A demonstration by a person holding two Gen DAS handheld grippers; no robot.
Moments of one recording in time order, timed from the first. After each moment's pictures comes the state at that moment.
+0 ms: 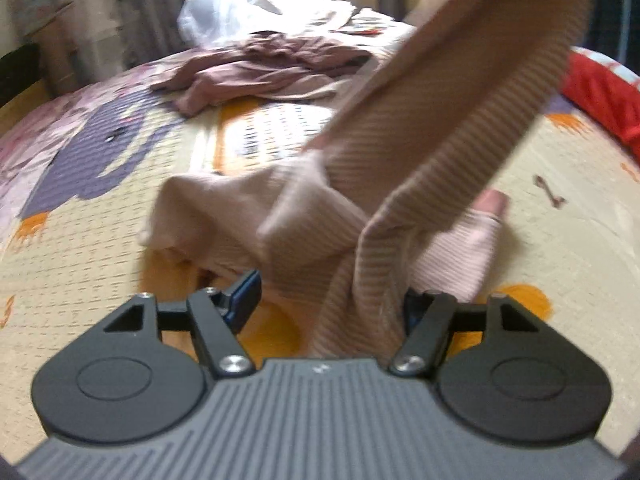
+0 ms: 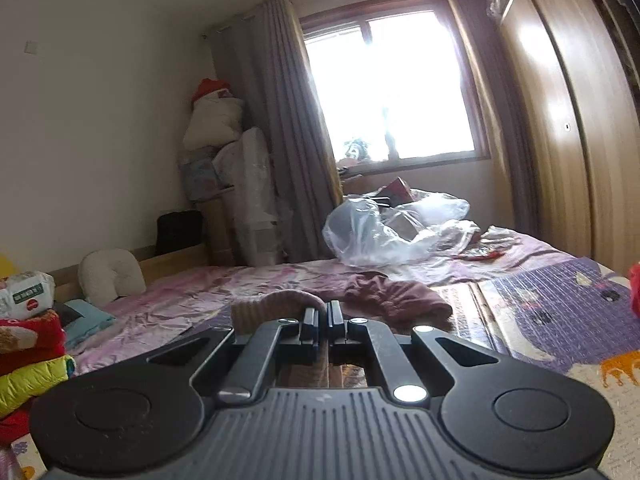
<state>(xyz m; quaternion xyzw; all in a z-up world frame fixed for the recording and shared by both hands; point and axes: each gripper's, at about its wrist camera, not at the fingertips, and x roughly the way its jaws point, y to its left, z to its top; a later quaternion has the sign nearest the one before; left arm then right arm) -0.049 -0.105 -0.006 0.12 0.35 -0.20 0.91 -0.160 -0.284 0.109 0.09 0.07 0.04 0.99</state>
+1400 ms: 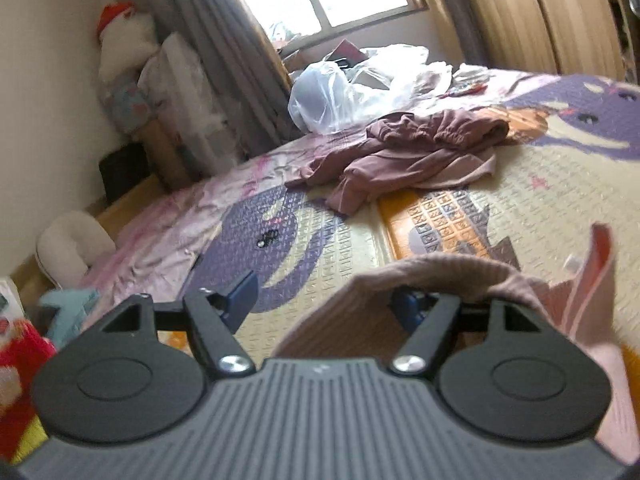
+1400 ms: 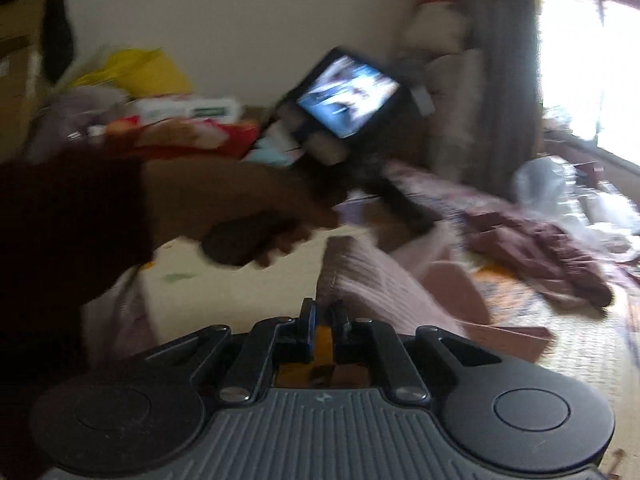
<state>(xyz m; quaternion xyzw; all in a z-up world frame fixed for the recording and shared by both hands) -0.009 -0.051 0.049 0.23 0.20 -0.06 0.95 -0.217 -0.156 0.039 -0.13 0.20 0.35 0.91</state>
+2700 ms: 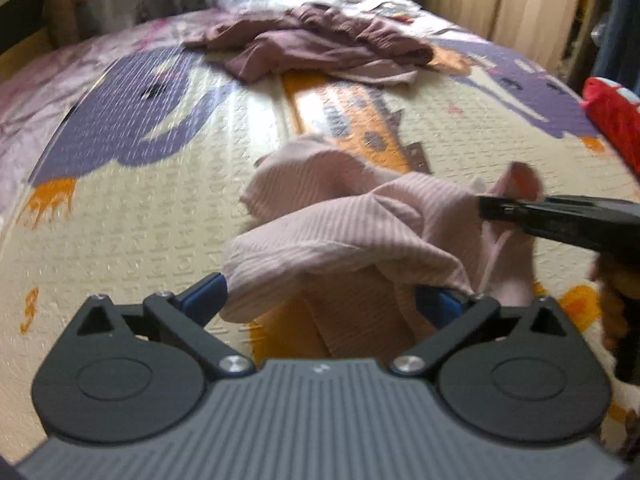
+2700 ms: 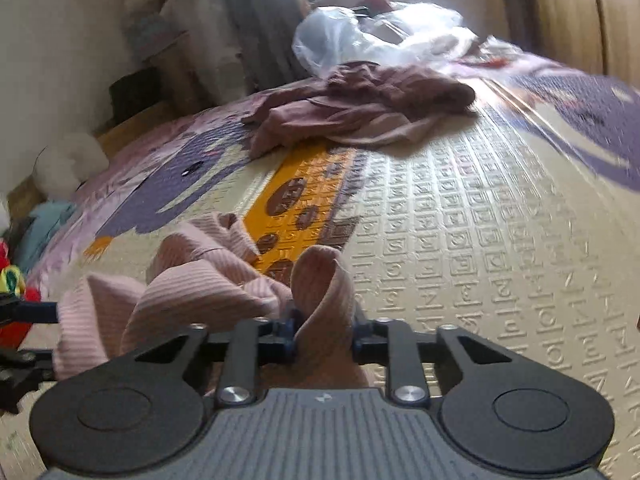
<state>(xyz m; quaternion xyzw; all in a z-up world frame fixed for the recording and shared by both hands) 0.014 -0.003 0.001 0.07 0.41 -0.21 0.89 -0.029 -0.240 -0.021 0.12 0.32 0.05 0.94</state>
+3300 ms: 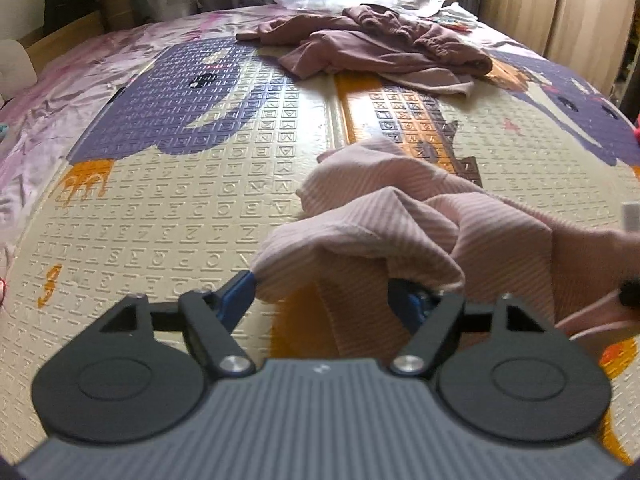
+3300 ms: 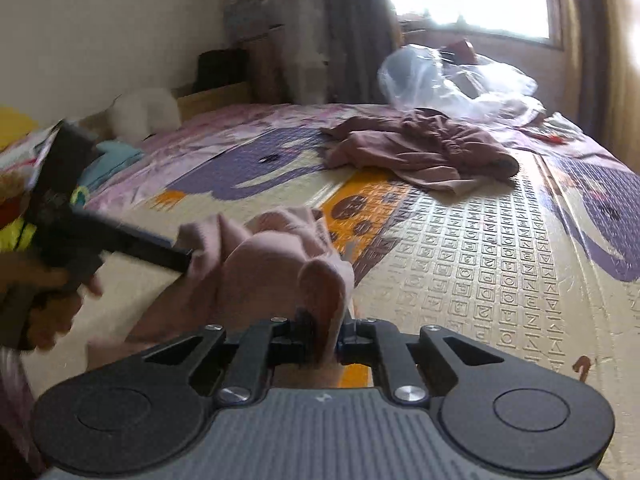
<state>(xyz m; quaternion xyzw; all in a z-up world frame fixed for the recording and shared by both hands) 0.024 -0.006 -0.003 0.06 0.40 -0.14 0.90 -0.116 -0.237 0.025 0.00 0.29 0.14 0.95</state>
